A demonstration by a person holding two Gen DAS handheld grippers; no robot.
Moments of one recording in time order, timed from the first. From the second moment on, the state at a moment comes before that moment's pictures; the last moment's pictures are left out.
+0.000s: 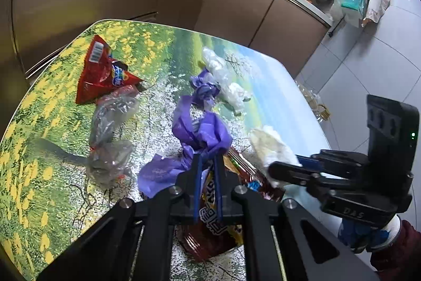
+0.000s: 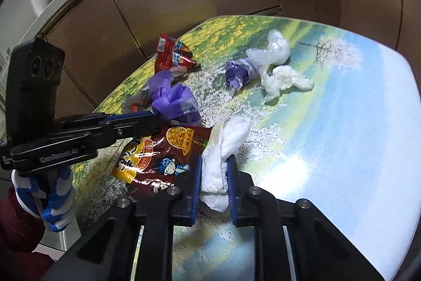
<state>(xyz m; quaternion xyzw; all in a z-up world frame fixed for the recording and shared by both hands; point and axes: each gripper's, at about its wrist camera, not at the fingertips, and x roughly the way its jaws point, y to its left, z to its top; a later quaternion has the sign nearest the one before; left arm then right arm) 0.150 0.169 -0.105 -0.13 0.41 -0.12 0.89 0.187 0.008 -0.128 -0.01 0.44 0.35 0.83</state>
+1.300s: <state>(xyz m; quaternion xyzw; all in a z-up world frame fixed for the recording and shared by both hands) 0.158 0.173 -0.085 -0.11 0.40 -0.09 0.90 0.157 -0.033 -0.100 0.01 0.41 0.33 0.85</state>
